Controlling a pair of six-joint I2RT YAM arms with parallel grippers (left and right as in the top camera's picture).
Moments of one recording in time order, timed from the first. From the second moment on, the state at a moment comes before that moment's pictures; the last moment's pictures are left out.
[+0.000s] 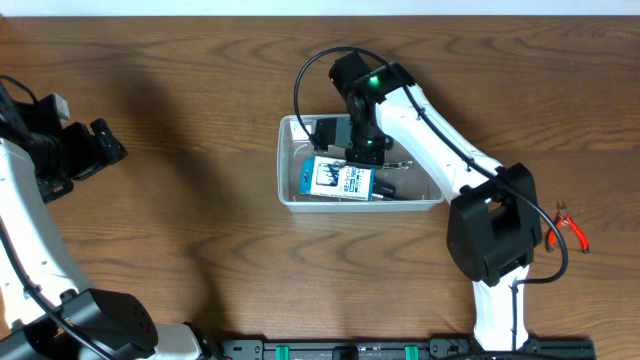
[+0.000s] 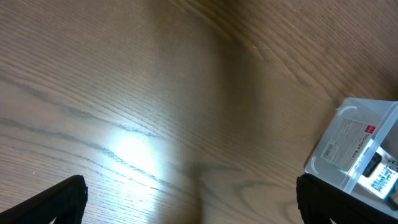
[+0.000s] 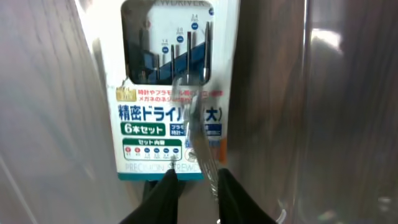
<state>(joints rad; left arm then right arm) 0.55 1.61 1.68 -1.42 0.24 0.05 0.53 2.14 1.85 -1.23 -0.08 -0.91</state>
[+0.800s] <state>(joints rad) 0.55 1.61 1.68 -1.42 0.24 0.05 0.52 1.94 2.07 -1.37 0.01 -0.56</state>
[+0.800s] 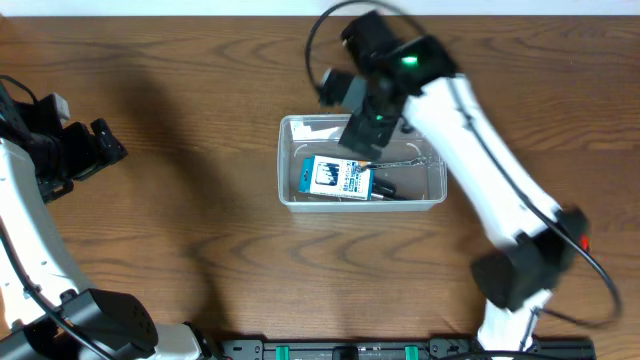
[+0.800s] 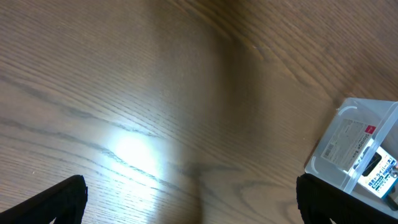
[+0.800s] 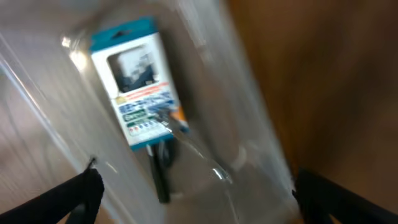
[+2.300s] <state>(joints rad) 0.55 1.61 1.68 -1.42 0.24 0.05 -0.31 1.28 1.21 -1.21 0.17 0.37</state>
